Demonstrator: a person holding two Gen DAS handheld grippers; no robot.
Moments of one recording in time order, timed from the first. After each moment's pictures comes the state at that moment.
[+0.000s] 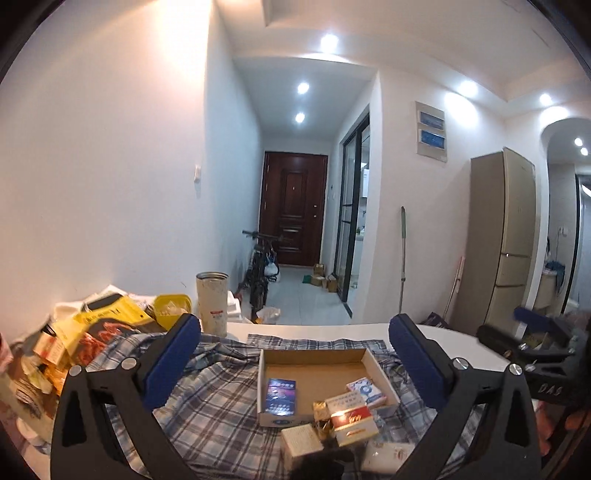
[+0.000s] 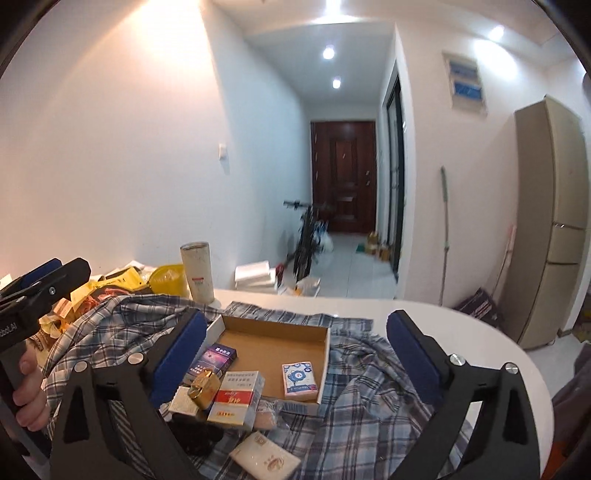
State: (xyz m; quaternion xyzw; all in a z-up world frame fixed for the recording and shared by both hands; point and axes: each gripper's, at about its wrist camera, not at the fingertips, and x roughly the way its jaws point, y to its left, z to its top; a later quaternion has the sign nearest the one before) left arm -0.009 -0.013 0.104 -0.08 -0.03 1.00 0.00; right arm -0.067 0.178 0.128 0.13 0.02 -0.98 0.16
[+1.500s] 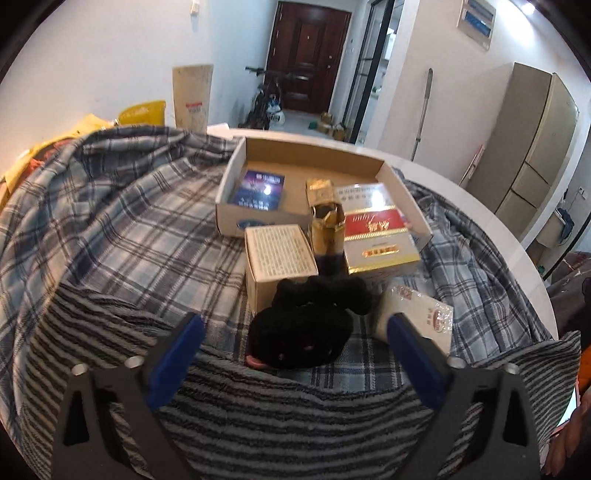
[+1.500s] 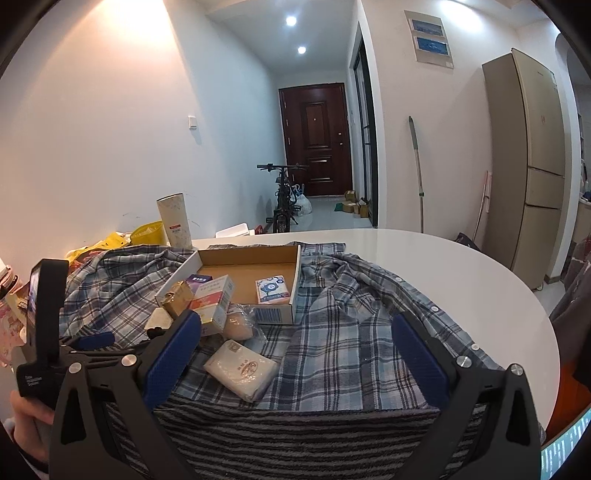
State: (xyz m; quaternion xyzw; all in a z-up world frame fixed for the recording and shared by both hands) left arm -0.090 0.021 -0.070 -0.40 -0.09 0.91 0.01; right arm -0.045 0.229 0.041 0.22 -0.02 -0.97 0.12
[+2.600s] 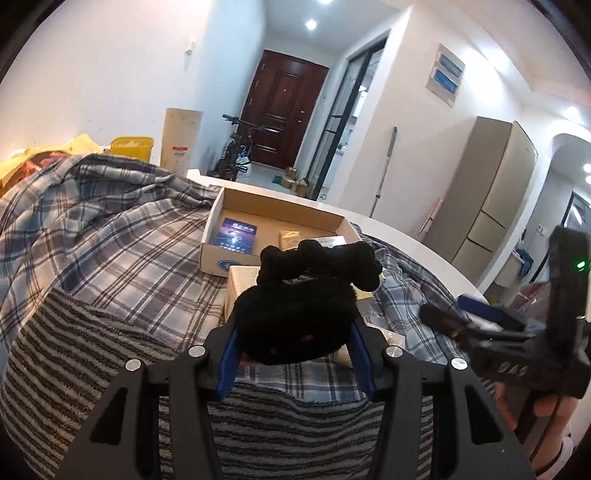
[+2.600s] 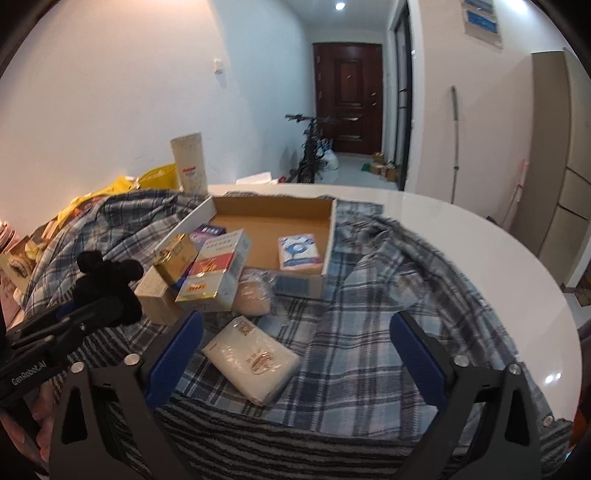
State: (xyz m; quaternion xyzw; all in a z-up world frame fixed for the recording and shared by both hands) left arm -0.052 -0.004 -0.052 -0.28 -0.15 0.95 0.08; right arm -0.108 0.179 0.003 0.32 0.04 -0.93 0.19
